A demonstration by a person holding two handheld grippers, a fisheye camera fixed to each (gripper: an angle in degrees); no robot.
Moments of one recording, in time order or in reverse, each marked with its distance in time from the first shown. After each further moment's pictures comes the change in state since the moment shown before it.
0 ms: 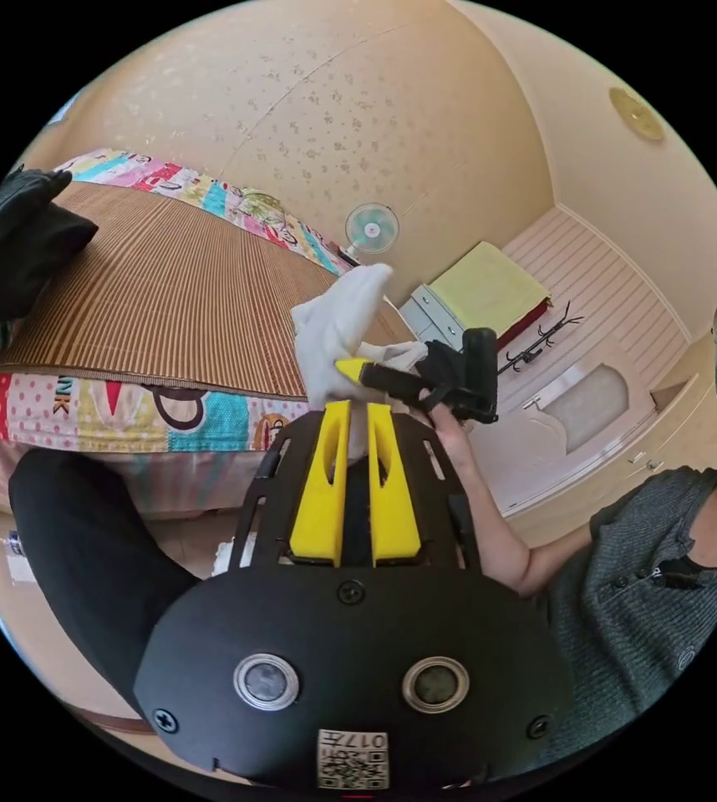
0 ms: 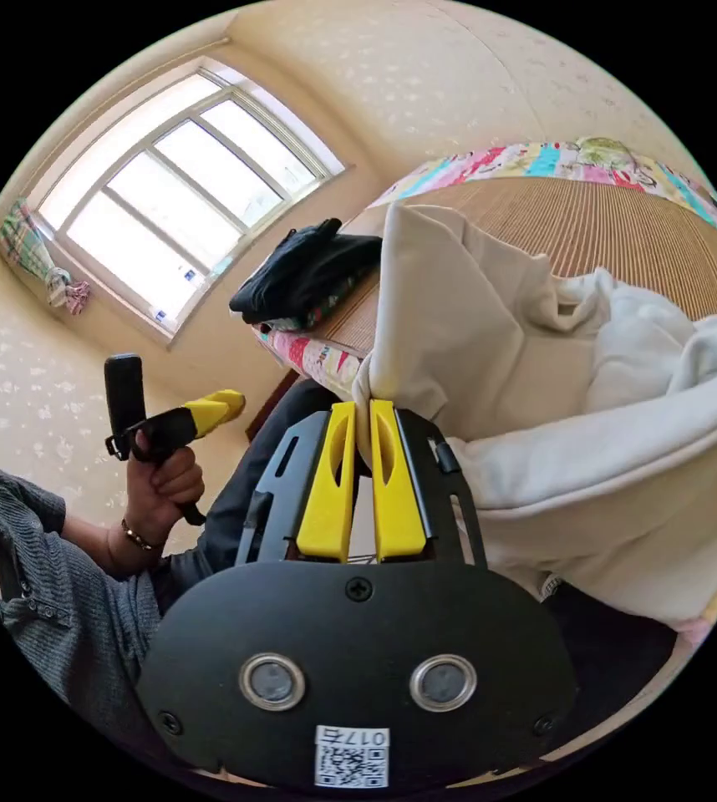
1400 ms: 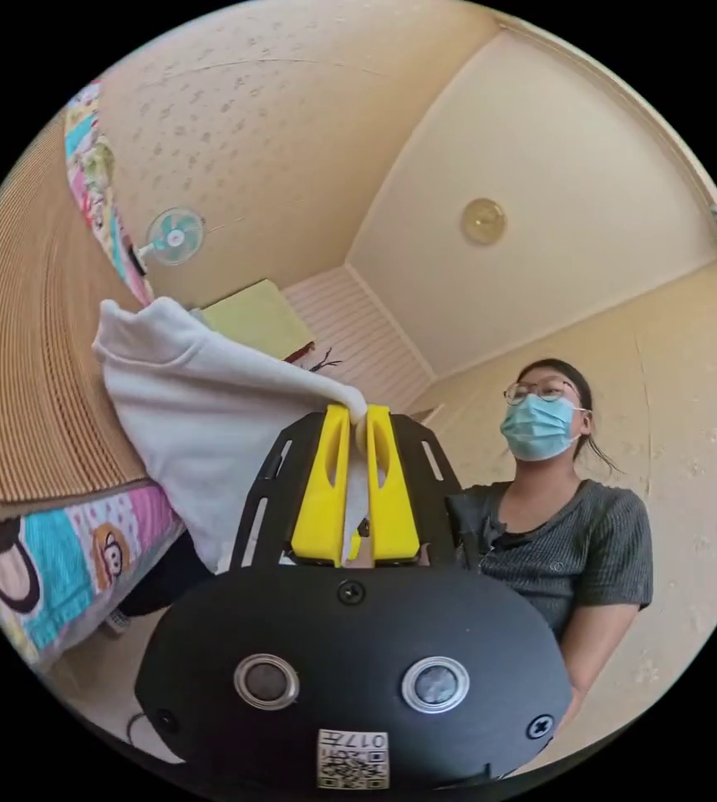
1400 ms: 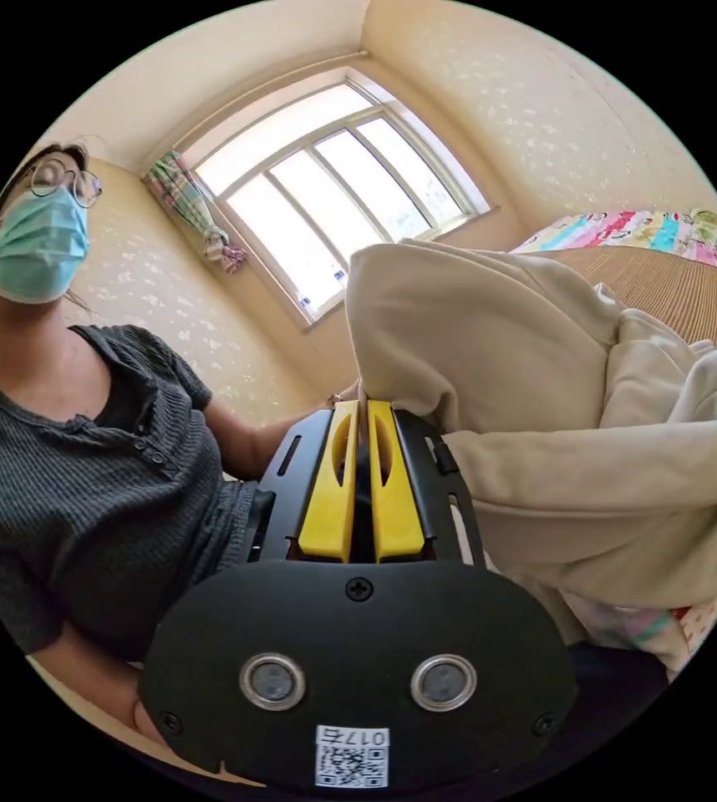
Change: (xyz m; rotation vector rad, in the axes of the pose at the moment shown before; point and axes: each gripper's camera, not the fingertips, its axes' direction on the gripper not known) left arm -0.188 -0.143 0.029 0.157 1.204 0.238; right arm -0.088 0.083 -0.121 0.255 -0.476 -0.438
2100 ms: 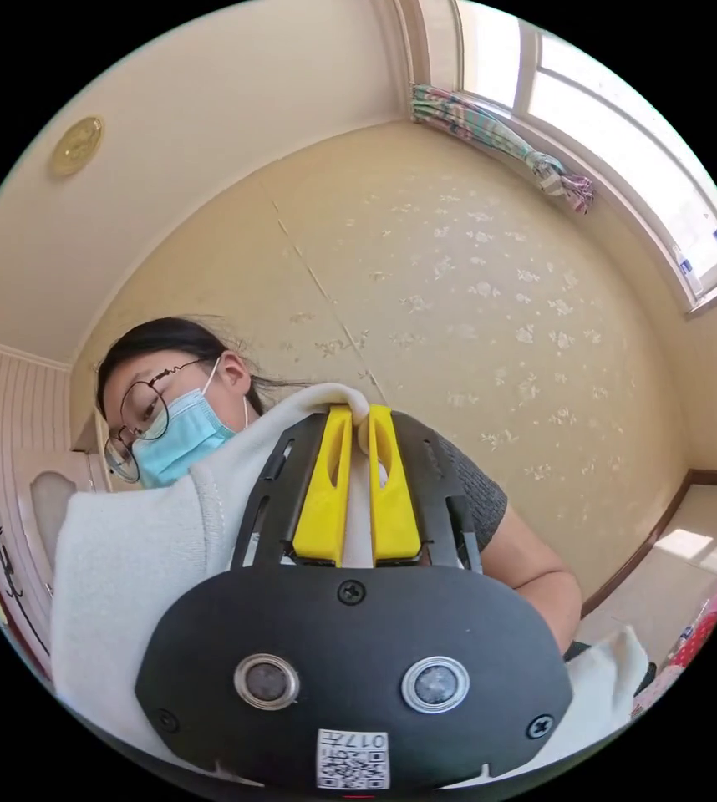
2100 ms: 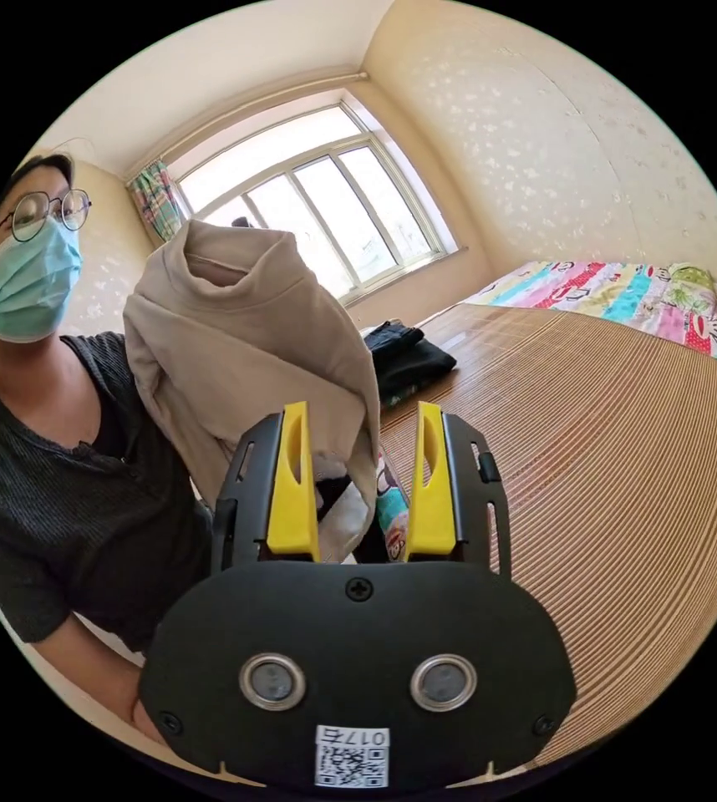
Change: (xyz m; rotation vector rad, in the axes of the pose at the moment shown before) left arm 0.139 -0.178 0.140 -0.314 1.141 0.551; right arm 0.105 -0.181 -0.088 -0.088 0.174 -0.025
